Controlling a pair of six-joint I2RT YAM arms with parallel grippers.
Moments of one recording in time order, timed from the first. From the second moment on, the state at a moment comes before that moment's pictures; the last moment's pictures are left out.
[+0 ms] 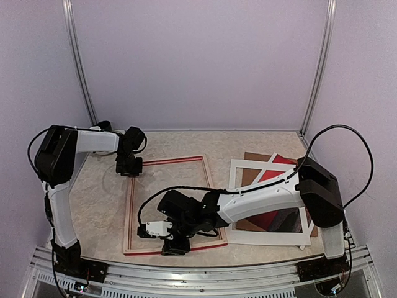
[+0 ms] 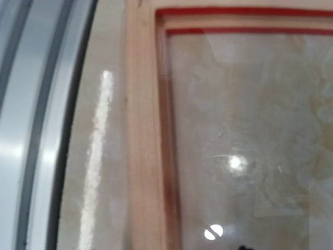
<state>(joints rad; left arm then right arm) -0.35 2.02 1.37 -0.63 -0.26 -0.41 1.31 2.11 1.48 -0.31 -0.23 -0.33</state>
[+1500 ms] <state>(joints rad) -0.34 2.01 1.34 -0.53 -0.26 -0.40 1.32 2.15 1.51 -0.31 -0.13 -0.30</state>
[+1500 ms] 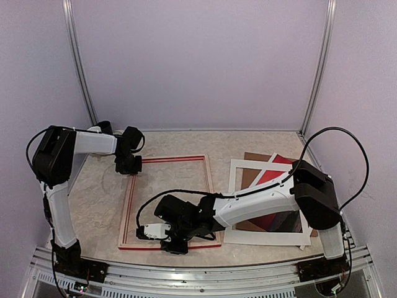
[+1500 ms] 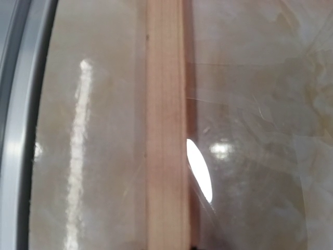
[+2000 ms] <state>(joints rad) -0.35 1.97 1.26 -0.49 -0.28 -0.39 1.32 2.15 1.51 -0.31 -0.15 -0.29</state>
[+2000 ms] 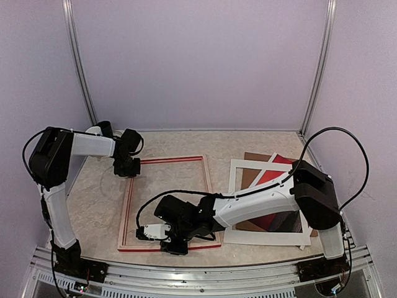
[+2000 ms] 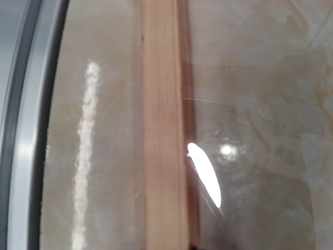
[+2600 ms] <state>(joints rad) -0.37 1.95 1.24 -0.51 -0.30 -0.40 1.31 2.15 1.50 -0.29 -0.16 -0.26</state>
